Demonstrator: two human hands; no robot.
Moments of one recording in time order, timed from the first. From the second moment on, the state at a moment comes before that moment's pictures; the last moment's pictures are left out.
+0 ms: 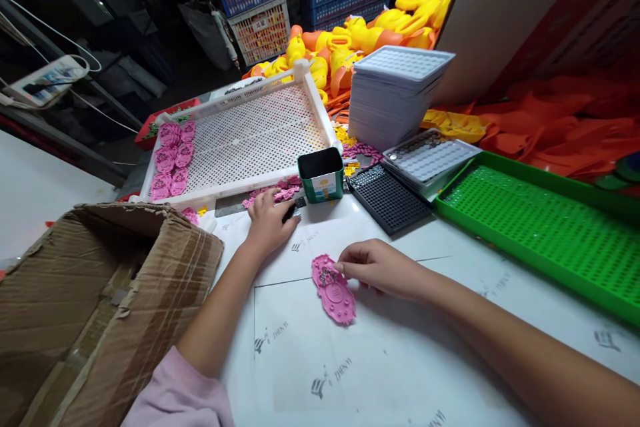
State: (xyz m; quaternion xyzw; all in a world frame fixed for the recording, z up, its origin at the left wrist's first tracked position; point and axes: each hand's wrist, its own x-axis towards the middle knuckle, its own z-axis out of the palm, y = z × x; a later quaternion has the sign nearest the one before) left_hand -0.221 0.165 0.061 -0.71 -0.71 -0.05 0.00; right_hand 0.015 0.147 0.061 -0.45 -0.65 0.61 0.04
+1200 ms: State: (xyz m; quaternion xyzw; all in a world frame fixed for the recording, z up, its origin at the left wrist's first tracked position) left_hand -0.216 0.102 0.077 -0.48 -0.74 -0.41 -0.22; right_hand 0.017 0.145 0.063 -0.46 -0.58 0.67 0.11
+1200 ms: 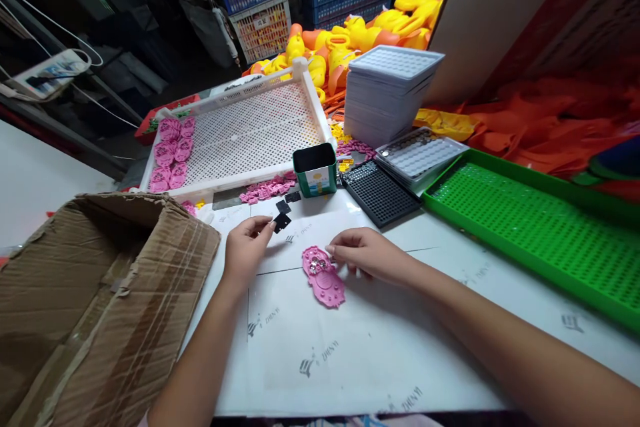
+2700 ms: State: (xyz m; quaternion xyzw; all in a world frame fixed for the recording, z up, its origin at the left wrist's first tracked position) left_hand -0.169 0.063 0.054 -0.41 -0.55 -0.39 -0.62; right_hand 0.016 0.152 0.046 -0.43 -0.33 0.75 0.36
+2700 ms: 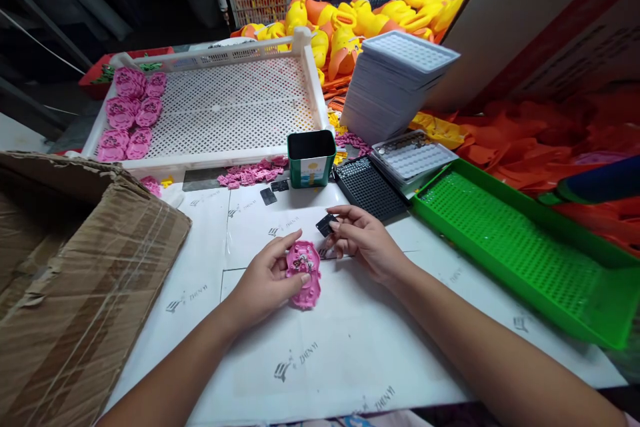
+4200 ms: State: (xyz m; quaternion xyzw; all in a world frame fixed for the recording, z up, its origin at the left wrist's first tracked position) left_hand -0.173 0.070 0.055 -0.28 -0.47 -0.44 -0.71; right_hand 0.016 0.129 0.038 -0.19 -0.88 0.21 0.38
